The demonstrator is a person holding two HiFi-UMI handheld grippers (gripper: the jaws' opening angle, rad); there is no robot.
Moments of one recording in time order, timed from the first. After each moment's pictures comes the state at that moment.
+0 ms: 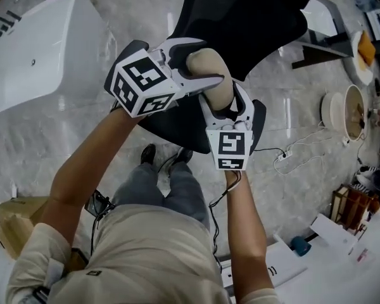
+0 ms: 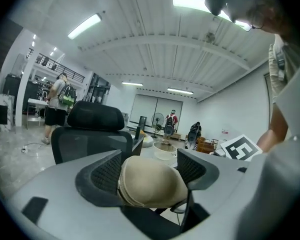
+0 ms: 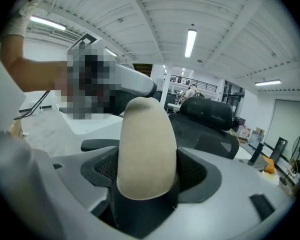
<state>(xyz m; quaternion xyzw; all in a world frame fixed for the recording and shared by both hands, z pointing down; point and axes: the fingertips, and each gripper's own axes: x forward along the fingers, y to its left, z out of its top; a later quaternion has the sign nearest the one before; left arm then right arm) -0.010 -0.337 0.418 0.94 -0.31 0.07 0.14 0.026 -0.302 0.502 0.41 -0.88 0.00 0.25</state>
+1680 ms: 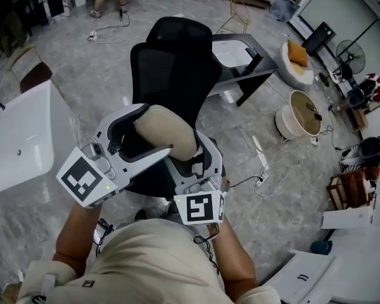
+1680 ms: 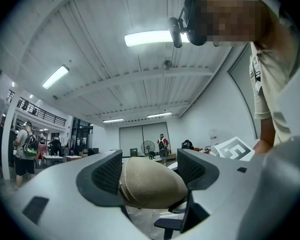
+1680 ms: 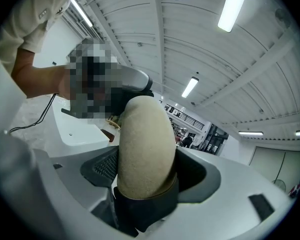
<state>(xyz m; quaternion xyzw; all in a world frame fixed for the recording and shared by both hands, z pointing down) -0.007 -0.173 0.144 0.96 -0.27 -0.07 -0.07 0.037 -0.181 0.248 0.47 -0.84 -0.19 0.18</state>
